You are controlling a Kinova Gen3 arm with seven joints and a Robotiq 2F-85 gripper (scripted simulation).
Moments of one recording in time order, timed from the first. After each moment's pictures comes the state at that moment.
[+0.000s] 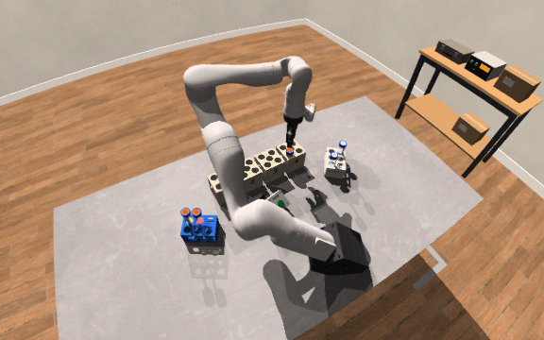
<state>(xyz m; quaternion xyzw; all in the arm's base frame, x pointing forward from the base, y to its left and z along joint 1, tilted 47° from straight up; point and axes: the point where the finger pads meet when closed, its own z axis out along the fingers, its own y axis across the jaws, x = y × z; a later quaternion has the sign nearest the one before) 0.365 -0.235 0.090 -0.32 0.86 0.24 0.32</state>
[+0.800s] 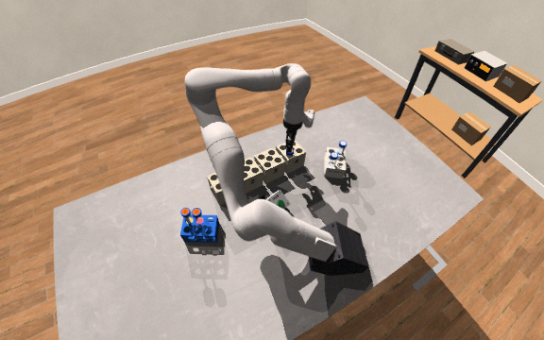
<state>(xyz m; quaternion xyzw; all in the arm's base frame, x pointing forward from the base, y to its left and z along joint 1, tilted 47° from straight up) 0.376 -0.219 0.071 -0.32 0.86 0.24 0.32</state>
